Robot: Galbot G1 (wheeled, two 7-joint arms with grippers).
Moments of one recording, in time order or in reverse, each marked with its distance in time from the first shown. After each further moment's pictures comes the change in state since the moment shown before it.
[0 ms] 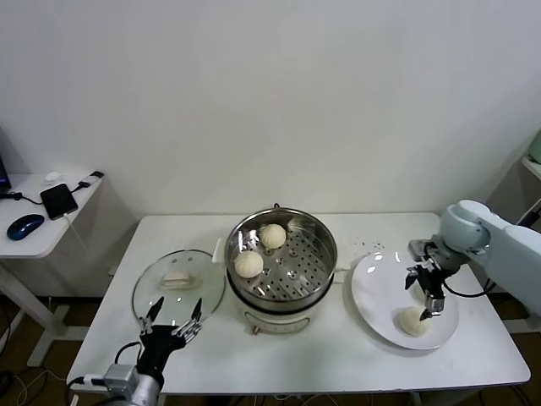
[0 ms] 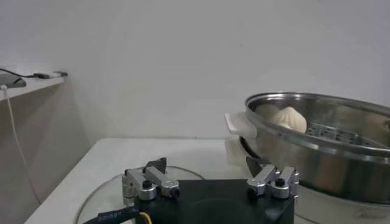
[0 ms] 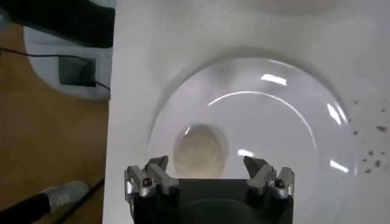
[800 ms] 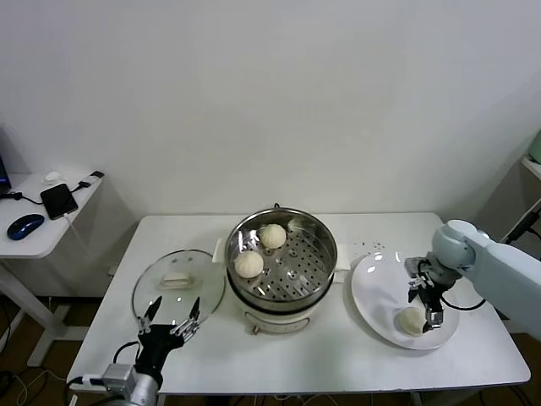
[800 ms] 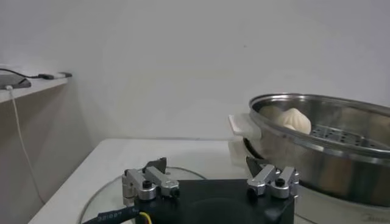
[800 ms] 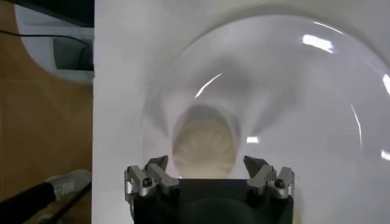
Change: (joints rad) left arm -0.005 -0.004 -0.008 0.006 -0.002 -0.006 -0.001; right arm -0.116 0.080 0.067 -0.101 -0.101 0.019 0.033
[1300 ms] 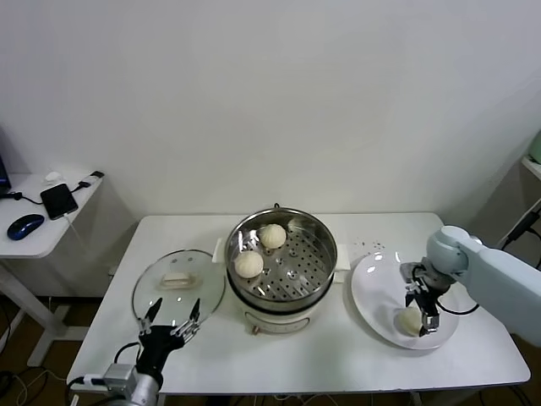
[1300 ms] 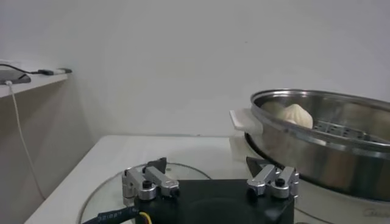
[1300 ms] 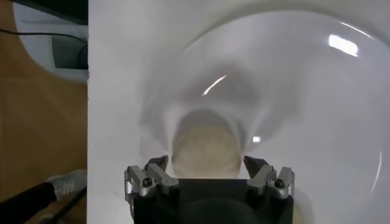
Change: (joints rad) left arm -0.005 0.000 0.001 0.013 0.000 0.000 0.001; right arm -0.023 0.025 0.012 -0.025 -0.025 -0.005 0.014
